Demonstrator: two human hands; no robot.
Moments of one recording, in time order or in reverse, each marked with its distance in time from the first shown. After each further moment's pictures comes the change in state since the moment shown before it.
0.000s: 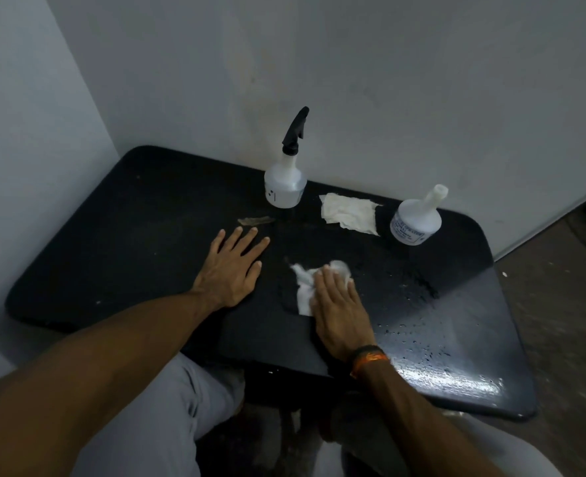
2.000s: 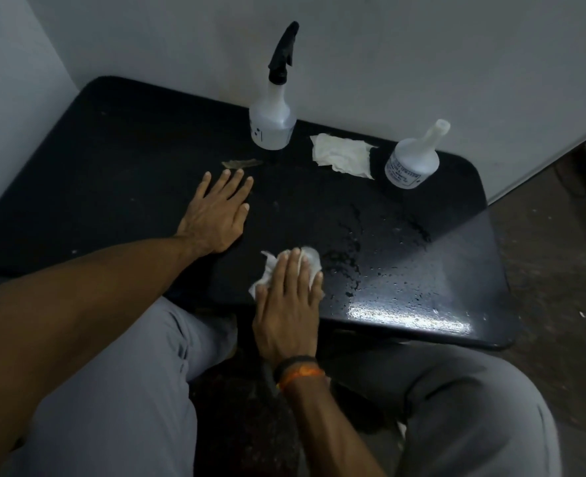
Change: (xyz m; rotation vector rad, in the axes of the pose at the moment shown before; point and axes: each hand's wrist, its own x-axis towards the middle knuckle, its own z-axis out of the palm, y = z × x) left_hand 0.000 0.000 0.003 0.002 -0.024 0.007; right_hand -0.066 -0.117 0.030 0.100 0.067 0.303
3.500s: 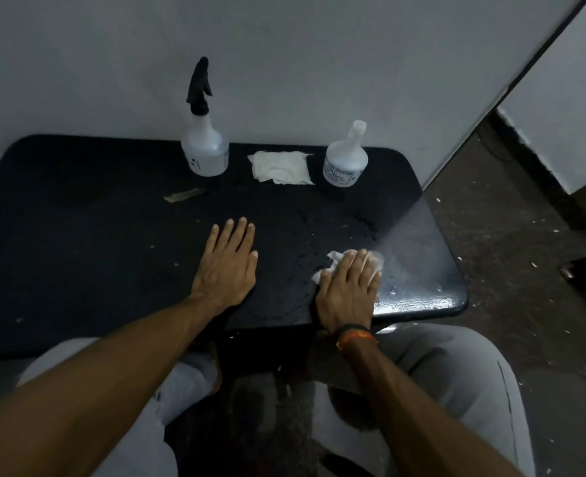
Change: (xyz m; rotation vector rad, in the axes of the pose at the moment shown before) left_hand -0.013 0.100 0.015 -0.012 0.012 0.125; right_hand 0.031 0.132 -0.035 -0.024 0.077 0.469
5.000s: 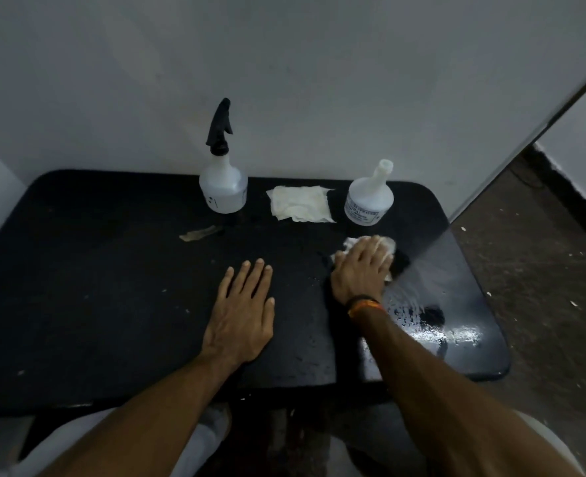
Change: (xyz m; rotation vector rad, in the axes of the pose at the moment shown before) left_hand 0.002 0.004 0.003 -0.017 0.060 -0.038; right_hand 0.126 -0.043 -0.015 -0.029 -0.025 -0.010
